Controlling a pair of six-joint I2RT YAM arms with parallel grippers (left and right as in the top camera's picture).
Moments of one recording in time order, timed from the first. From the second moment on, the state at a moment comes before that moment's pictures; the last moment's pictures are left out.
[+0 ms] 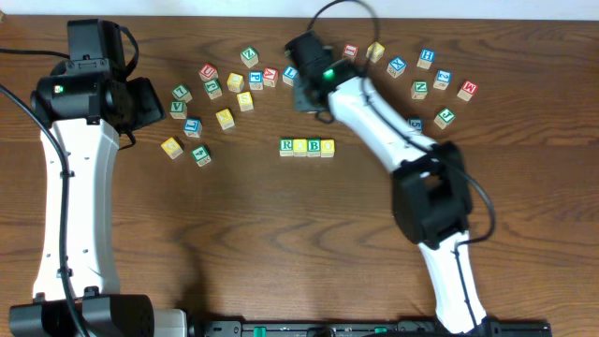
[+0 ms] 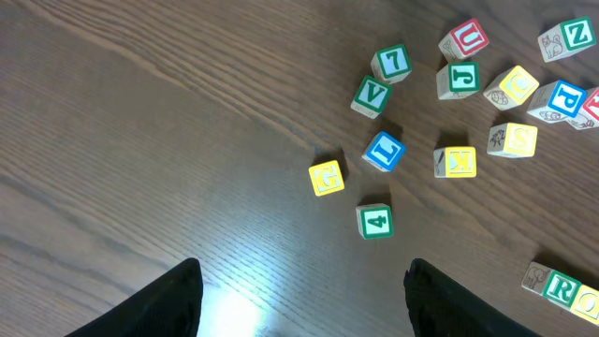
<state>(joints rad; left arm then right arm) 0.10 1.57 1.65 -1.18 -0.17 -0.30 0.52 2.32 2.03 -0.84 0.14 0.50</state>
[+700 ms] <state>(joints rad) 0.10 1.57 1.65 -1.18 -0.17 -0.30 0.41 2.30 1.90 -1.15 -0.01 0.41</state>
